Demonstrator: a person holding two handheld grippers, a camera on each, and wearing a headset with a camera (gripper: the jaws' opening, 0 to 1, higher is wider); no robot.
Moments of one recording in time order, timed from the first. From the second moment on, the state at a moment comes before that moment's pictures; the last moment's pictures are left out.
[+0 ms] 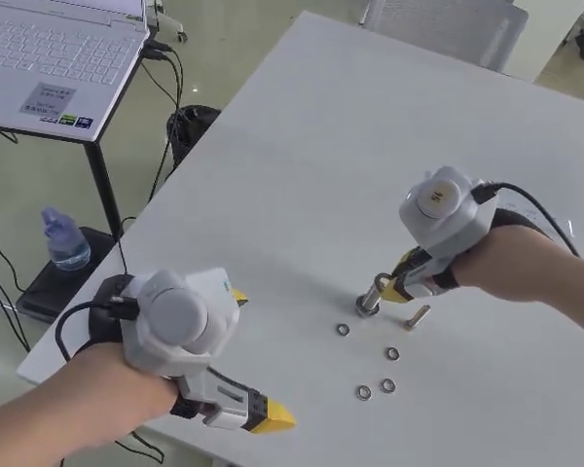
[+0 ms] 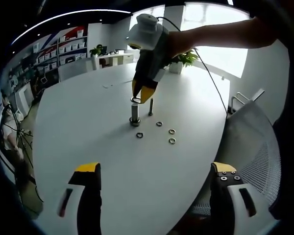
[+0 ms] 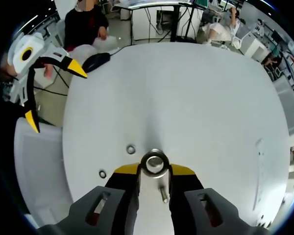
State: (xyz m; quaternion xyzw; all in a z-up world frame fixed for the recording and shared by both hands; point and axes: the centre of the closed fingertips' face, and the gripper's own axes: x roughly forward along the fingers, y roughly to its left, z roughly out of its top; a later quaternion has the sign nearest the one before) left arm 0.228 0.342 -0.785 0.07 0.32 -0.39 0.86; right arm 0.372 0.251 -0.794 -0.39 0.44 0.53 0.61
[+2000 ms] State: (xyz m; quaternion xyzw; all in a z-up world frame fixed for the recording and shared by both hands) left arm 0.227 0.354 -0.797 0.06 0.34 -0.39 0.85; right arm 0.375 0.255 -0.852 -0.43 0.46 0.52 0.57
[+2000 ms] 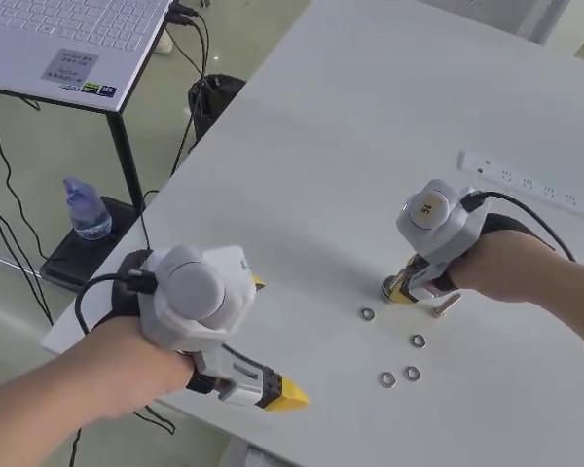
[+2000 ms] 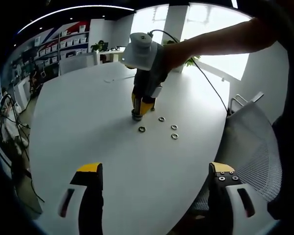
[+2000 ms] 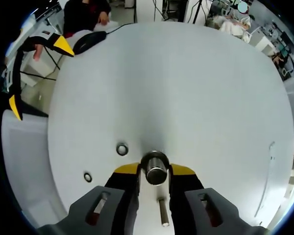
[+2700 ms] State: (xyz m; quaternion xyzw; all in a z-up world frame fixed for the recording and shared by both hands) left arm 0.227 0.350 -0.797 0.06 0.34 -0.40 0.85; right arm 0.379 0.254 -0.862 -0.44 0.46 0.52 0.57
